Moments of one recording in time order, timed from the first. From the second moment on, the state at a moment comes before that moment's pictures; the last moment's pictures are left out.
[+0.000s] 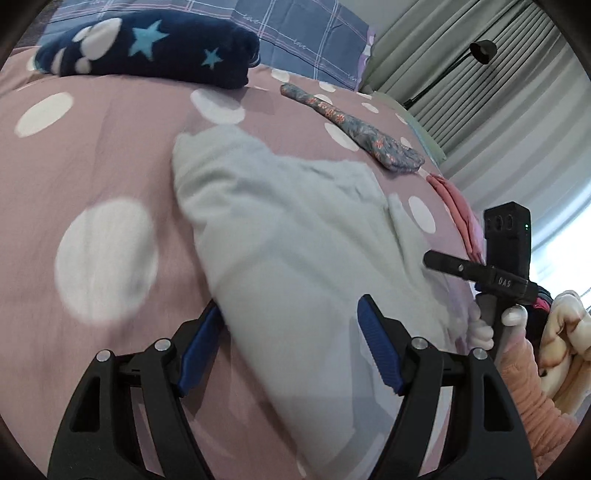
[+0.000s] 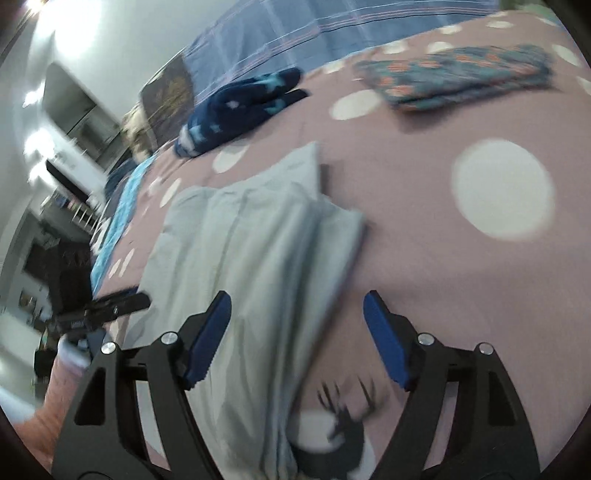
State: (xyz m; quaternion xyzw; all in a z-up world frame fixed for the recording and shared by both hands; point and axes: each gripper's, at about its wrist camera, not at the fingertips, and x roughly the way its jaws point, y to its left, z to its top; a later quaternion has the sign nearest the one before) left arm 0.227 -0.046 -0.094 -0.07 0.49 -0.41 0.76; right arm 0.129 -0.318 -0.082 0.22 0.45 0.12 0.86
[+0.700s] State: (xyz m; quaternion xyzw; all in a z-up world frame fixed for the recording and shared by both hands) left arm 0.178 -0.117 0.075 0.01 0.26 -0.46 0.85; right arm 0.074 -0.322 0.080 0.11 0.26 0.06 0.96
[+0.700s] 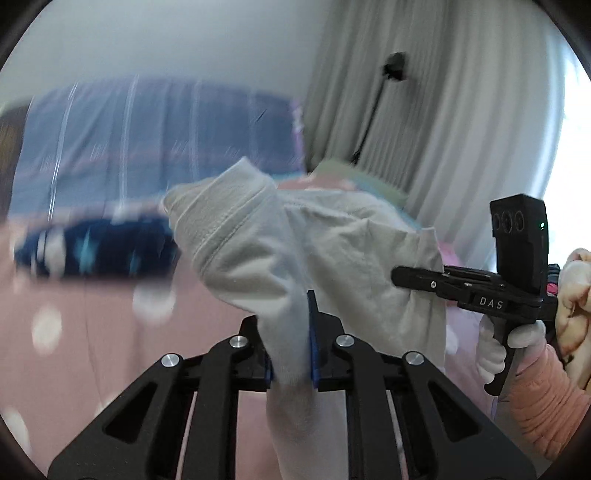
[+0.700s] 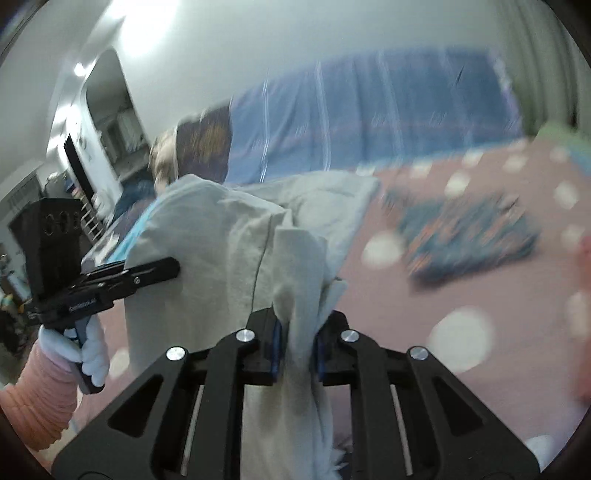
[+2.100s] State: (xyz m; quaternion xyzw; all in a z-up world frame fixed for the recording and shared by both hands) left arm 0.276 -0.322 -0.020 0.10 0.30 -0.39 0.86; right arm 0.148 -0.460 -0.022 0.05 0.32 -0.23 0.92
